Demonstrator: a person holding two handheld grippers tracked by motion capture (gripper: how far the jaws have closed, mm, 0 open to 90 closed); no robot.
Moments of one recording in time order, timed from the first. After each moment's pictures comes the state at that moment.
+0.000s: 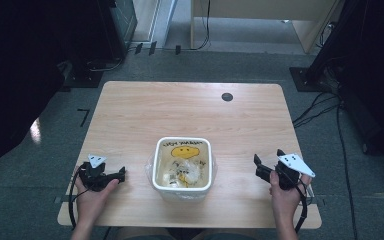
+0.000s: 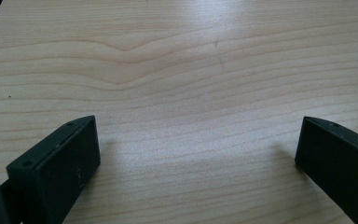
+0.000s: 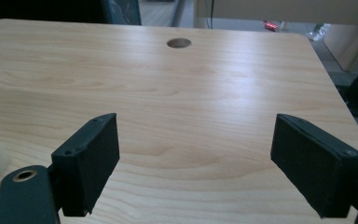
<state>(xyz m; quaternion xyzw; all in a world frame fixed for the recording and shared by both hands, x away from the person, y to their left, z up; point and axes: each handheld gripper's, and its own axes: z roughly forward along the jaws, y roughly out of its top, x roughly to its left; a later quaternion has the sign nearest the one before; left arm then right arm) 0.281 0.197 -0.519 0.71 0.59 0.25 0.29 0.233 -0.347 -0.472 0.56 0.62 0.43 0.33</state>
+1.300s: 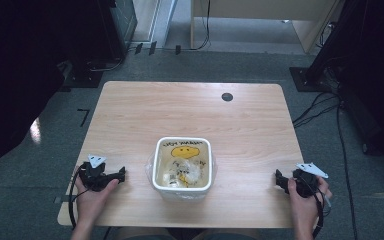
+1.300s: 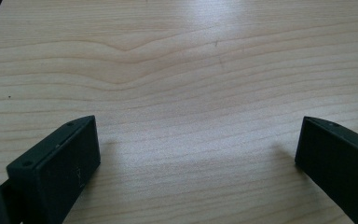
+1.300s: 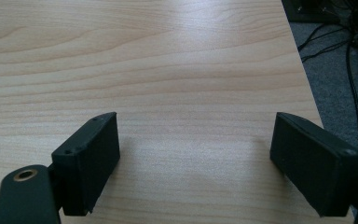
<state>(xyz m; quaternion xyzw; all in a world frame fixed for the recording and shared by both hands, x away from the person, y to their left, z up) 0.281 0.197 -0.519 0.71 0.59 0.25 0.29 0.226 -0.416 -0.525 0.67 0.63 0.29 0.28</state>
